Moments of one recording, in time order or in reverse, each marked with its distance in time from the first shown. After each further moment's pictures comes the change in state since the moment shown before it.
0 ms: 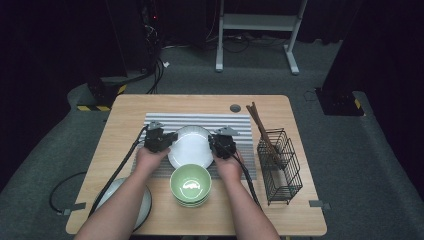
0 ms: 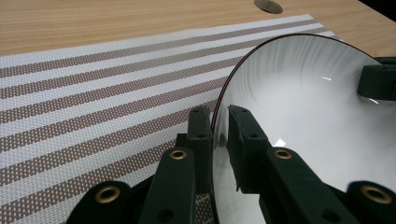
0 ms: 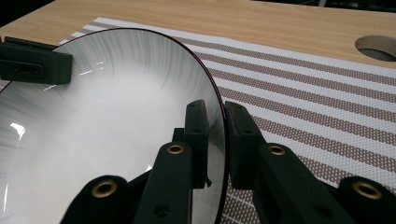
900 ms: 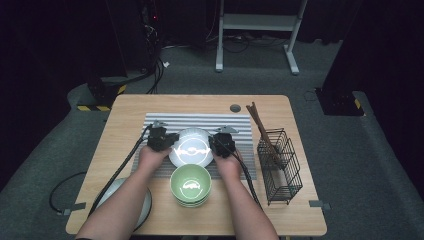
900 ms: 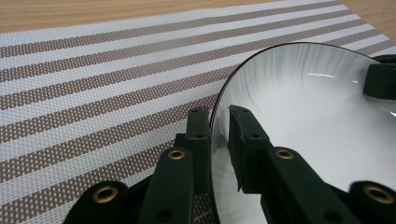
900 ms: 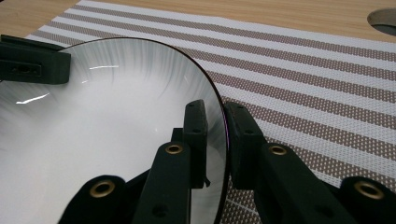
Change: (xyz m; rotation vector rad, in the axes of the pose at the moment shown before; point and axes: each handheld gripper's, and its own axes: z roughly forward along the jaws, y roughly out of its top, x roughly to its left) left arm 0.005 -0.001 0.019 0.060 0.025 -0.008; right arm -0.007 -0.004 0.018 0.059 -0.002 0.030
